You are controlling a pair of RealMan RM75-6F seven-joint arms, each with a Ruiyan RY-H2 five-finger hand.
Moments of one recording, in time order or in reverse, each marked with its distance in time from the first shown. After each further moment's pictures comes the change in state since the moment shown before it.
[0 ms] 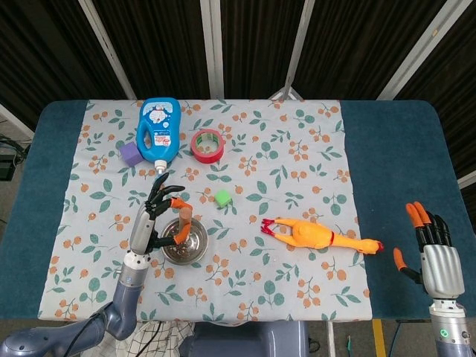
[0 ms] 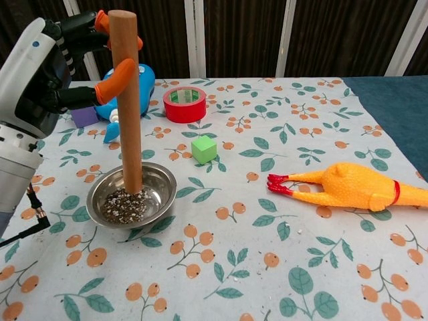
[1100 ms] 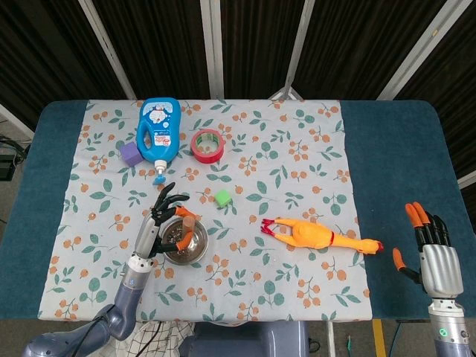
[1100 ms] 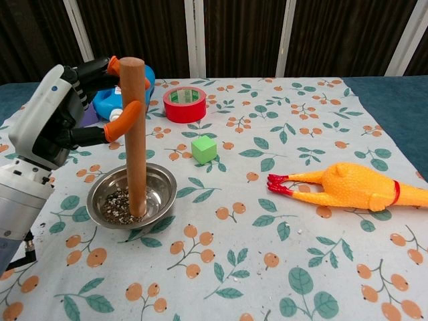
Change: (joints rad) left arm 0.013 -0.127 0.067 0.307 -0.014 0.007 -0.204; right arm 0.001 -0.002 0.001 -0.006 0.010 -0.008 -0.002
